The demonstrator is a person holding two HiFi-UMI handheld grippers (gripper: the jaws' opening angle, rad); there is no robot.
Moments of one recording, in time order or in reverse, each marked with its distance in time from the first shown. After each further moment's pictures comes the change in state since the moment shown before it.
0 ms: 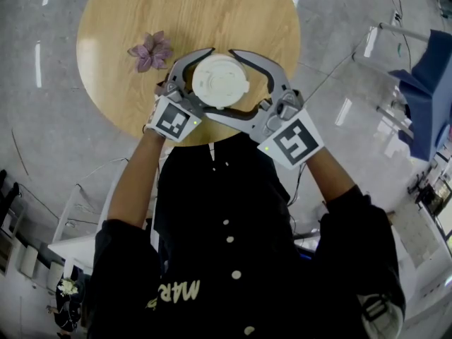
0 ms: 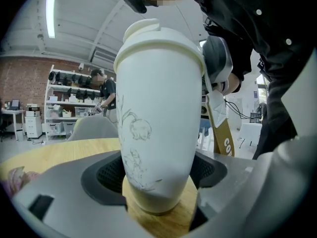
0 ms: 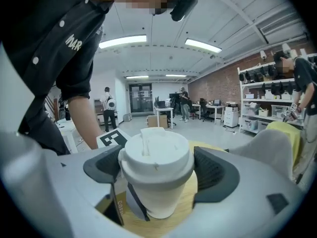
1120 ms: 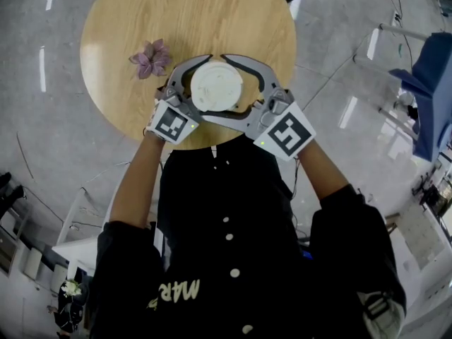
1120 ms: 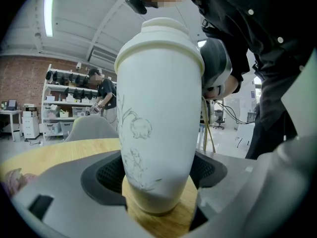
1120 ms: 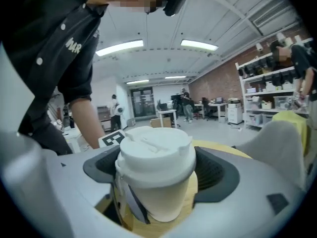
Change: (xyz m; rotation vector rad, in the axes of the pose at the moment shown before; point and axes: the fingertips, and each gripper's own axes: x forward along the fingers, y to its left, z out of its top) left arm 0.001 -0.001 -0.002 0.004 -0.007 -0.025; right arm 0.006 -0.001 -0.005 0.017 -0.065 0.066
